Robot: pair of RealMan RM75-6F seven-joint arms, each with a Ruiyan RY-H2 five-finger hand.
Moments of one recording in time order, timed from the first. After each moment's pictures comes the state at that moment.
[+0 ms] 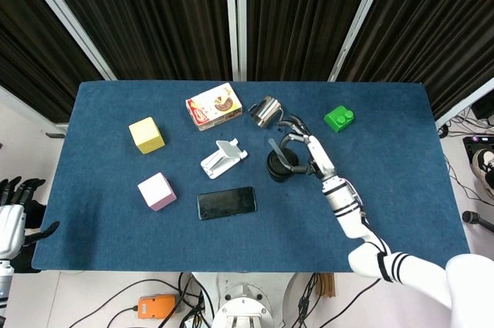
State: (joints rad) left arm -0.02 -1.18 -0.05 -1.48 1.44 1.51 -0.02; right arm 0.69 -1.72 0.24 -1.17 -1.46 1.19 0.86
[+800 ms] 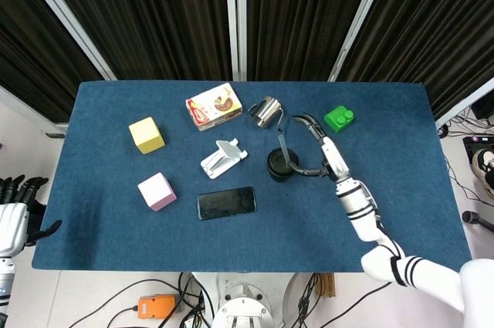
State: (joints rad) left arm -0.04 -1.19 -0.05 -1.47 1.45 1.50 -0.03; right arm 0.64 -1.64 0.21 -1.21 -1.51 1.28 0.83
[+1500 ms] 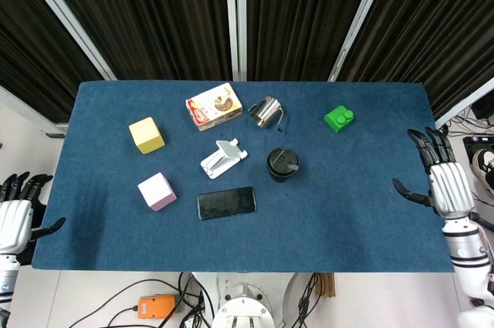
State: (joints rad) left arm -0.05 -1.19 -0.05 -1.48 1.46 1.49 -0.02; right arm 0.28 -1.15 0.08 -1.51 -1.52 1.54 0.23
